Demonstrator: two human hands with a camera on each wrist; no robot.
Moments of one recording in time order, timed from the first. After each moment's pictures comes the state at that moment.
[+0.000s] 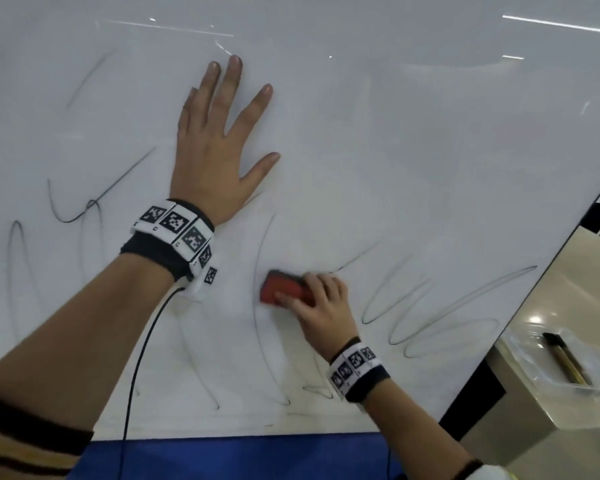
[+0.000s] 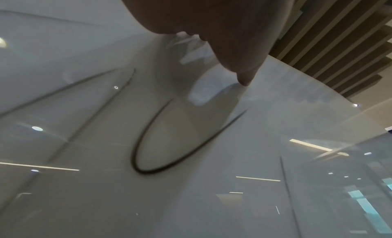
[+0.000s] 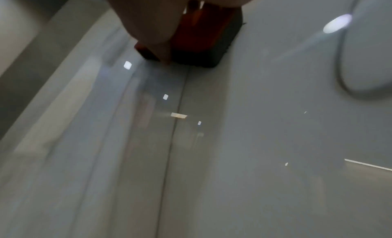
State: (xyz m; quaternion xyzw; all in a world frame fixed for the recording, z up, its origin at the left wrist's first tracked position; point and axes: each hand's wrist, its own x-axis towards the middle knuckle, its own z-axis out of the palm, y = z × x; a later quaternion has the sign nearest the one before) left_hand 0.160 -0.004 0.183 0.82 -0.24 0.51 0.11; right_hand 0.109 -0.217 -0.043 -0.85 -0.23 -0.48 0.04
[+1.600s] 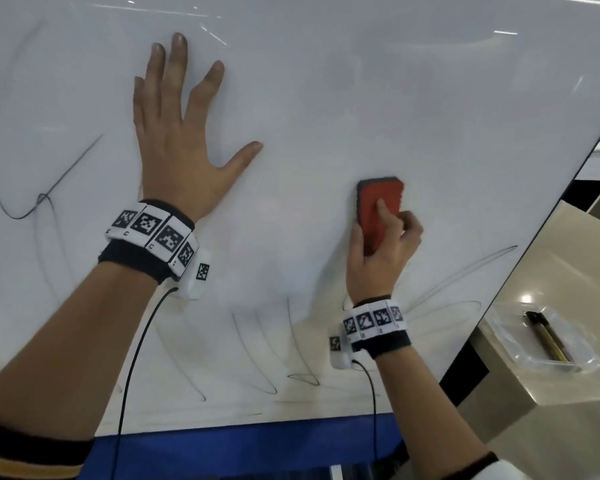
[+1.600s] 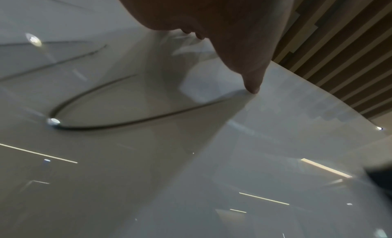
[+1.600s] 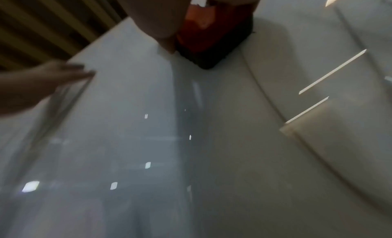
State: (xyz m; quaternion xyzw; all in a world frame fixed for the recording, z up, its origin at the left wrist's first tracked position) left_hand 0.152 -0.028 0.173 0.81 -0.19 0.53 0.17; right_hand 0.112 -0.284 0.029 -0.72 0.02 -0.61 0.33
